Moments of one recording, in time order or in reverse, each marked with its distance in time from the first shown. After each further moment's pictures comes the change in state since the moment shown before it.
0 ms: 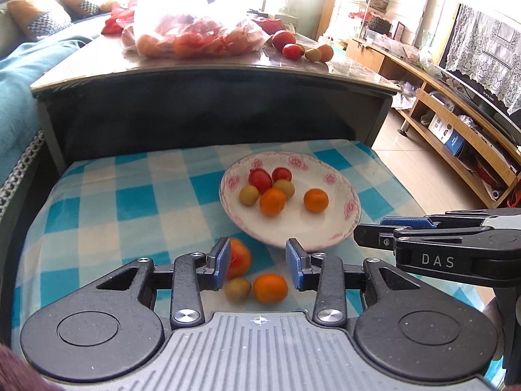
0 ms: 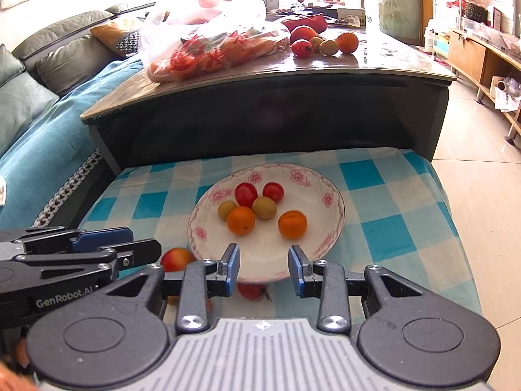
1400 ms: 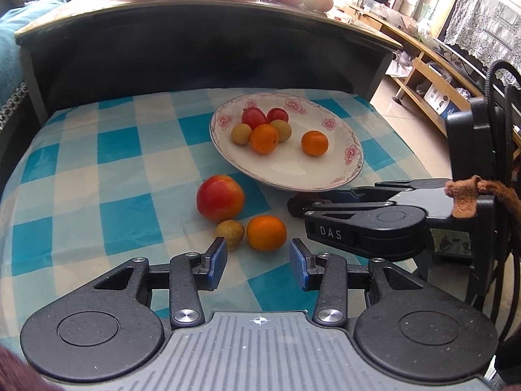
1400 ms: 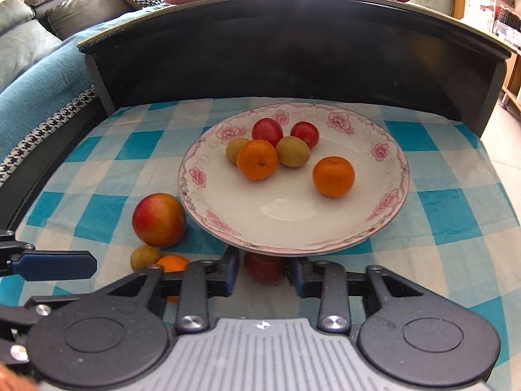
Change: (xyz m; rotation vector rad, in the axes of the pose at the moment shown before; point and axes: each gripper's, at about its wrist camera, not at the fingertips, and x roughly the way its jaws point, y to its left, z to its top) left arm 0.024 0.005 -0.030 -0.013 0.126 -0.050; right arm 0.088 0.018 -0.032 -0.115 0.079 0.002
